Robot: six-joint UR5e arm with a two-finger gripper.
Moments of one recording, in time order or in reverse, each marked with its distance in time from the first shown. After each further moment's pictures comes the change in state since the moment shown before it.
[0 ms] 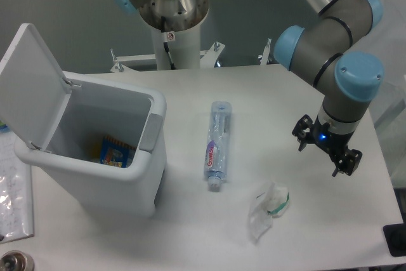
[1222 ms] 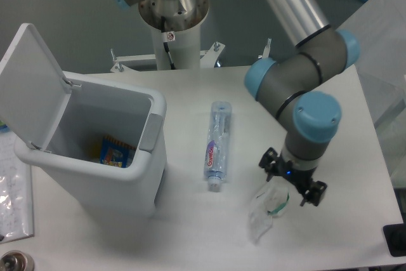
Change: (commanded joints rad) arm -0.163 -0.078 -0.020 0.052 0.000 -0.249
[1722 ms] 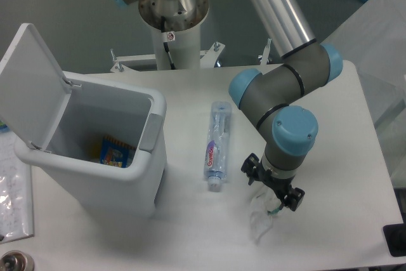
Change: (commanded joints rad) arm -0.017 -0.037 0.024 0.023 0.000 0.000
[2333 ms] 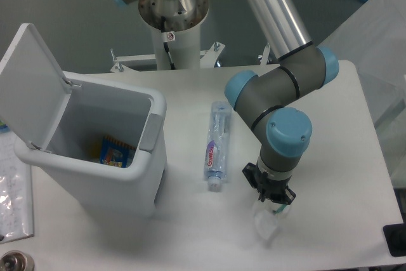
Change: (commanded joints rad) arm -0.011 0.041 -0.023 0.000 0.005 -0.120
